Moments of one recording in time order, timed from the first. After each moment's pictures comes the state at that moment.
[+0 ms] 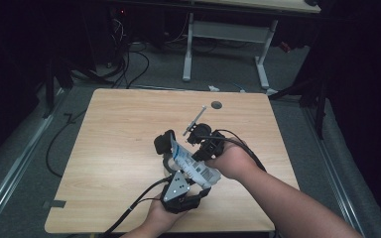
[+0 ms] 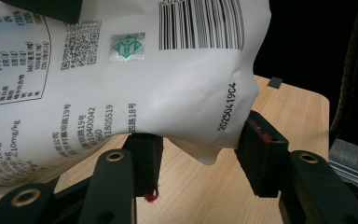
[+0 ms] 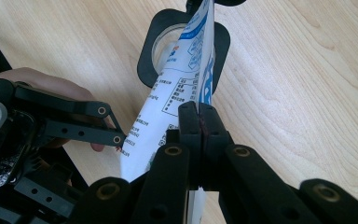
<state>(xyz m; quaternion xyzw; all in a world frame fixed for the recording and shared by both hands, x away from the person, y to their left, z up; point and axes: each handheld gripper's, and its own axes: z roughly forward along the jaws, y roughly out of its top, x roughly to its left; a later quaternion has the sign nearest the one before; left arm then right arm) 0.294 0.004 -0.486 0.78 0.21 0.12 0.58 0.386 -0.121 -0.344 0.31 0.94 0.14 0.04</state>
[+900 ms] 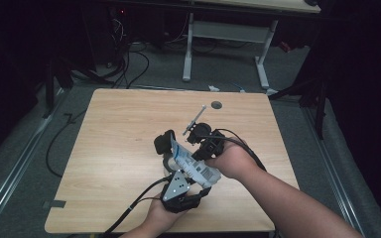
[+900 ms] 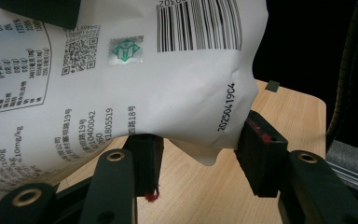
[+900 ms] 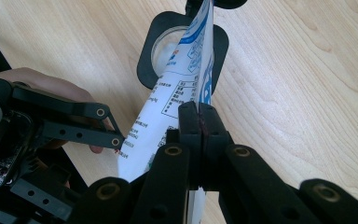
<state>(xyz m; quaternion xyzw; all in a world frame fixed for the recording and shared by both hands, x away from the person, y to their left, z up) 0.294 0.004 -0.483 0.77 0.21 0.12 0.59 0.386 -0.121 -0.341 0.31 0.94 0.14 0.05</state>
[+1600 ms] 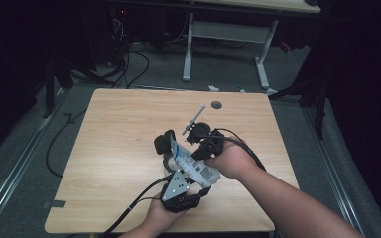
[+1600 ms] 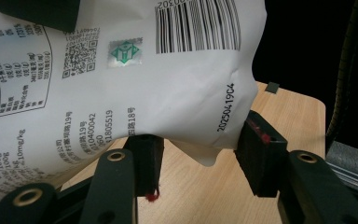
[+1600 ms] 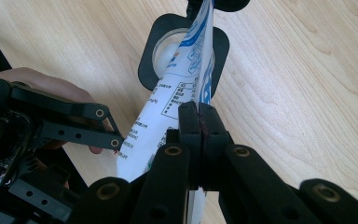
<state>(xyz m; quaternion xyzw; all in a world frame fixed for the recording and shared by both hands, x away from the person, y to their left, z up) 0.294 0.006 -0.481 0.77 0.21 0.12 0.59 0.386 -0.119 -0.340 0.31 0.94 0.14 0.05</state>
